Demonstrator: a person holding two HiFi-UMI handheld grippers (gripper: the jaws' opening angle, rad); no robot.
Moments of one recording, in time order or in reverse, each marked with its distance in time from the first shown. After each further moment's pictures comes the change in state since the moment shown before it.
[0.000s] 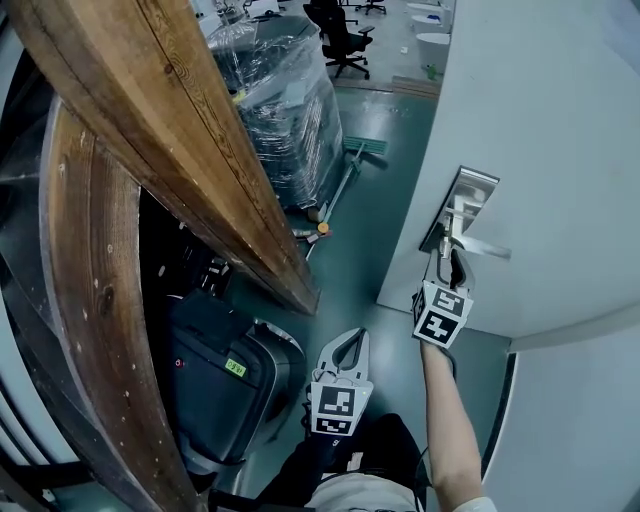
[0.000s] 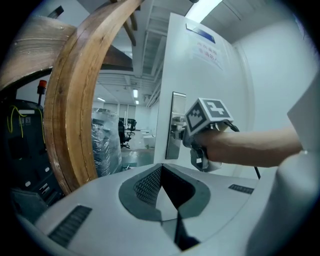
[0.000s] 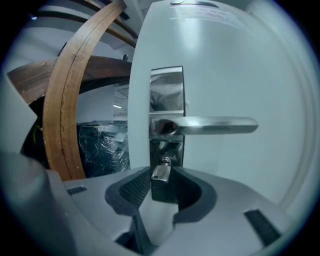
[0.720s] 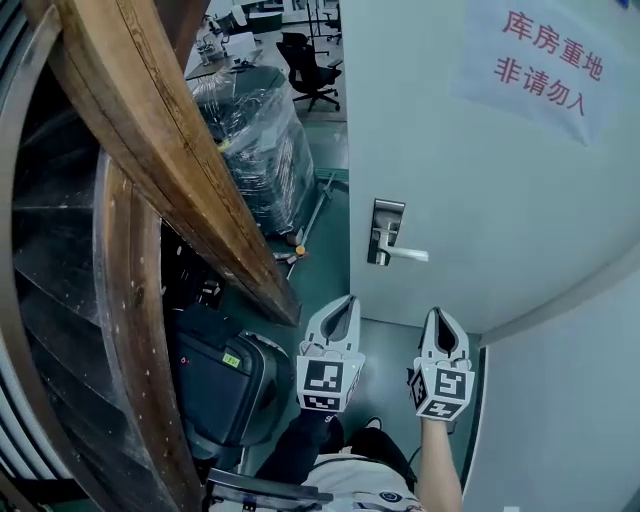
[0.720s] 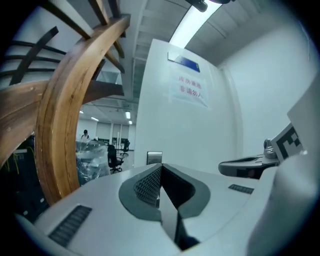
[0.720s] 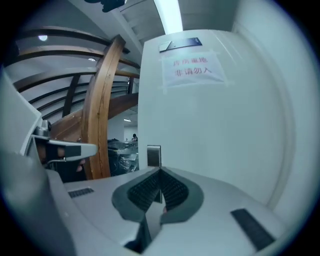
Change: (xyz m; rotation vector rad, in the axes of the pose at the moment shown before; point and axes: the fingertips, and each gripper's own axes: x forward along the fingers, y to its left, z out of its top) left arm -0.068 -0.094 0.204 0.056 -0.222 -0.051; right arm -0.258 -0.073 0.105 0.005 -0.121 0.117
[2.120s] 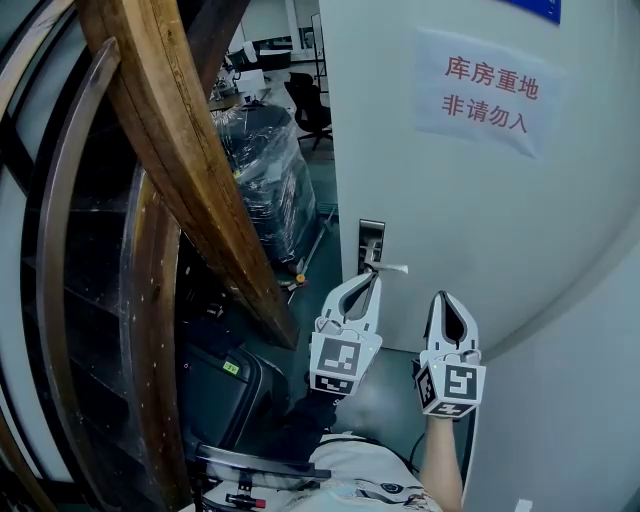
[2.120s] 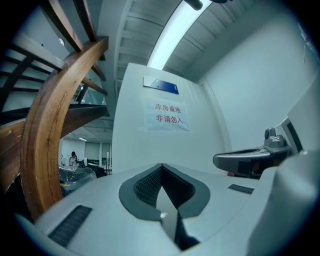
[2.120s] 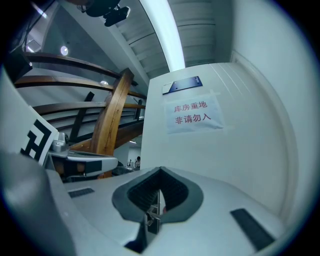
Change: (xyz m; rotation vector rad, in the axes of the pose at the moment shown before) left arm -0.008 -0.081 0.128 0.133 -0.190 -0.097; right arm -0.071 -0.020 0.134 -0.039 -0.292 0.057
